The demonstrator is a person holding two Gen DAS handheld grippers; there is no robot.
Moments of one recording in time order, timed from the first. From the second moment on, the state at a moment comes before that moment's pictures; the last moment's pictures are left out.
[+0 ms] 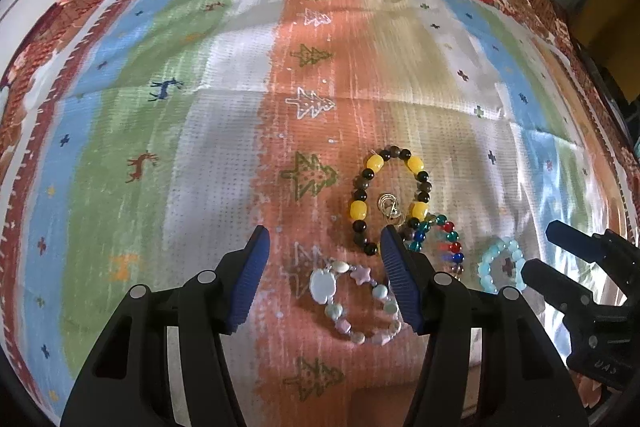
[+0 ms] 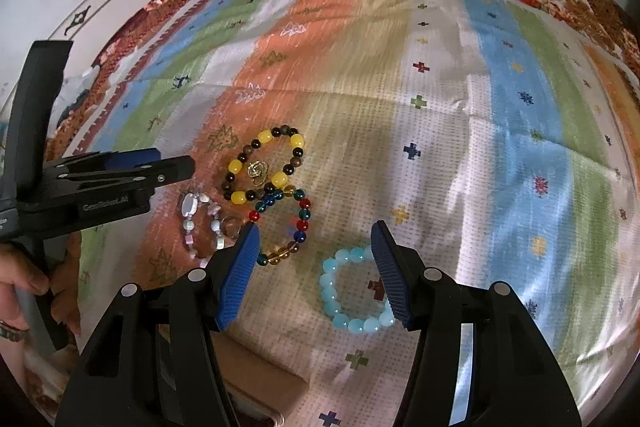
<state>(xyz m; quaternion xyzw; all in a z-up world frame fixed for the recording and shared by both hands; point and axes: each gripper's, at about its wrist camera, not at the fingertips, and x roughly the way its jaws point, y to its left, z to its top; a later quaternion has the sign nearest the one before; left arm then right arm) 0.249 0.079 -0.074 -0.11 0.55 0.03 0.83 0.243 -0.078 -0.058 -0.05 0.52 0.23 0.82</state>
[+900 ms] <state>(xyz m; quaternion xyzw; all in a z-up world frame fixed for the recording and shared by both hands) 0.287 0.079 -0.114 -0.11 0.58 -0.02 0.80 0.274 -0.049 -0.102 -0.08 0.57 0.27 0.78</state>
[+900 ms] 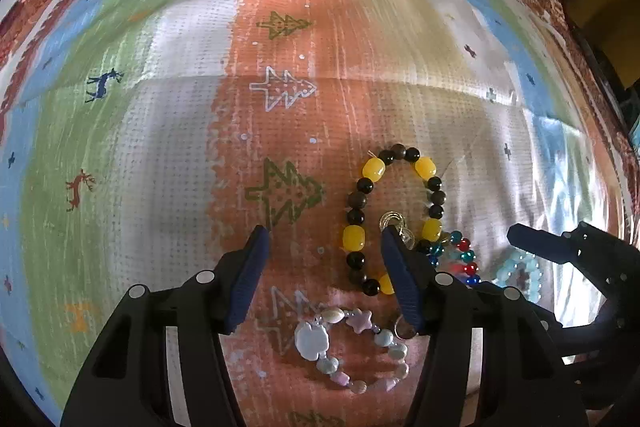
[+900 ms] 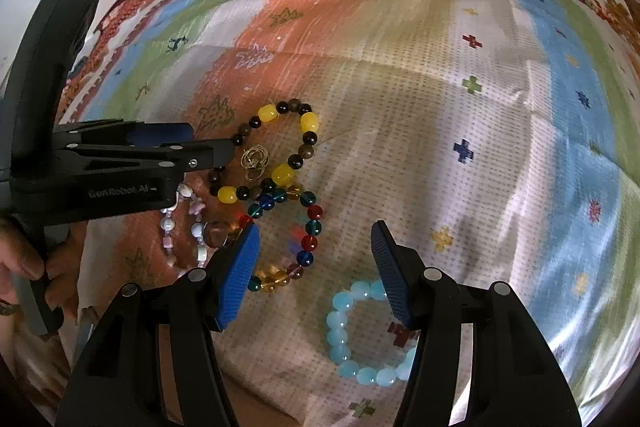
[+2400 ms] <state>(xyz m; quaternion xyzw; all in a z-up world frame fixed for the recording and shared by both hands) 0.286 0.060 -0.063 -0.10 0.52 -0.04 0.85 0.266 -0.048 -0.085 -0.13 0.53 0.25 0.80</state>
